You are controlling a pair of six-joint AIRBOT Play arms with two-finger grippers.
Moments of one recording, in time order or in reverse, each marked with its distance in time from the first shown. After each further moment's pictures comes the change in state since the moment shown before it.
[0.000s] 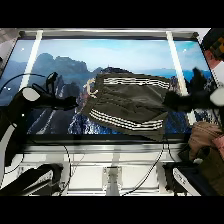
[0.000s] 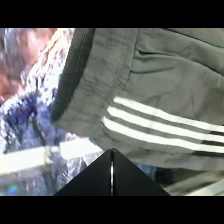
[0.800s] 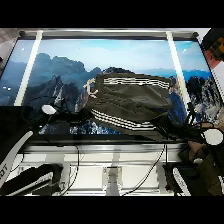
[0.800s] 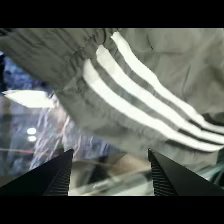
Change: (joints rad) left arm -0.123 -0.082 -0.259 -0.332 0.180 -0.070; right arm 0.000 0.349 -0.428 0.217 -0.117 0.150
